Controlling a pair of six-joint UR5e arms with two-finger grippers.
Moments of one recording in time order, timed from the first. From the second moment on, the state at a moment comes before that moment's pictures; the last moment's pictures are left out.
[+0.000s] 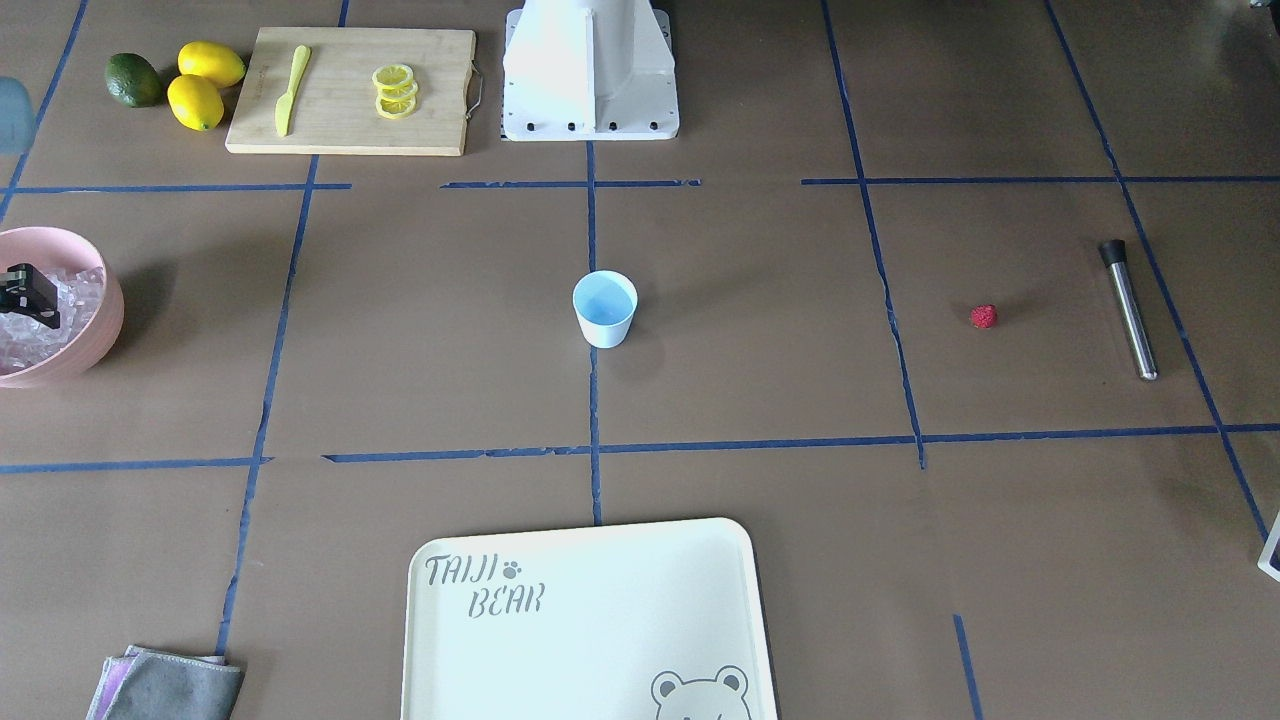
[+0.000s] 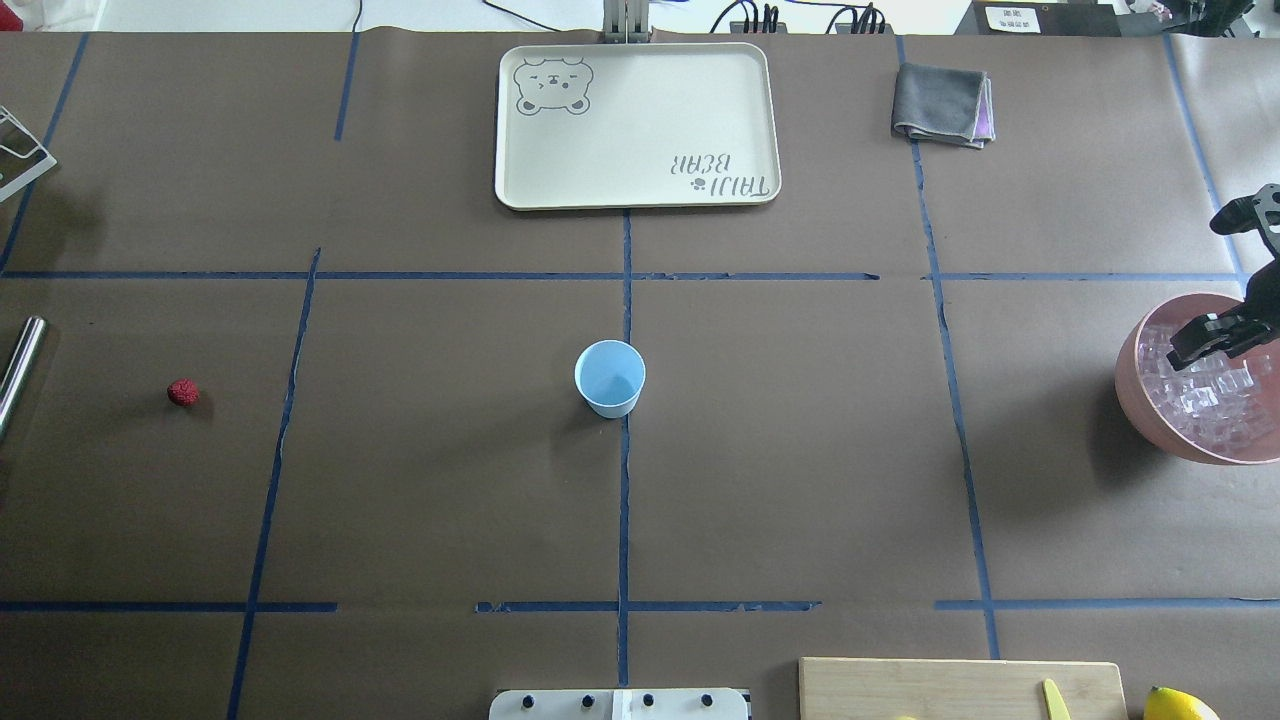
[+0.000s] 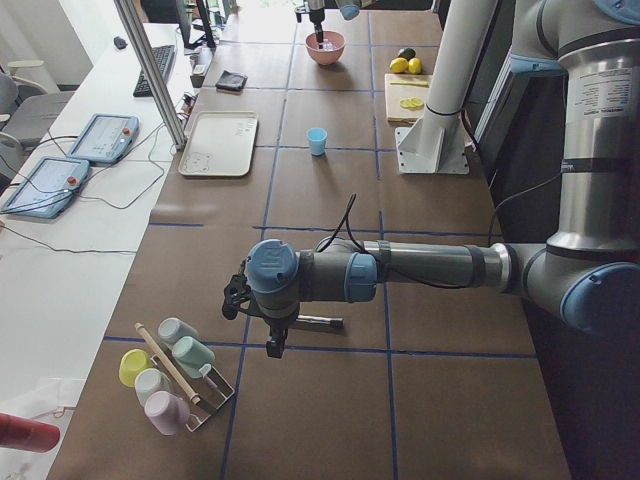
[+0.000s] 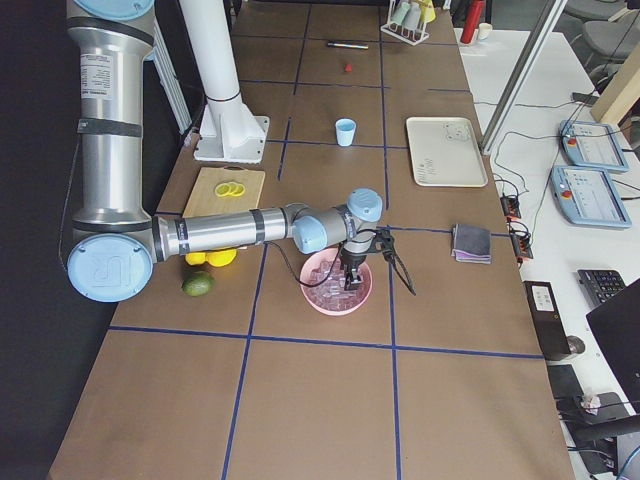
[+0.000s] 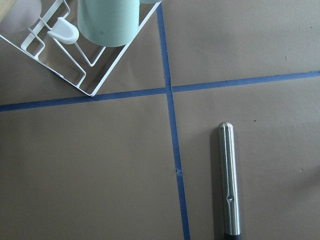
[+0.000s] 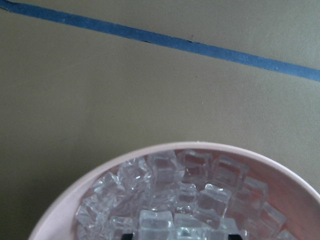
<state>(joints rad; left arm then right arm) -1.63 -1.52 -1.66 -1.54 -2.44 0.16 1.12 -1.62 1.72 -1.38 2.24 0.32</state>
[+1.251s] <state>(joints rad) -1.63 -1.52 -1.66 -1.54 -2.44 0.15 1.23 -1.62 1.79 -1.43 2.27 0.30</state>
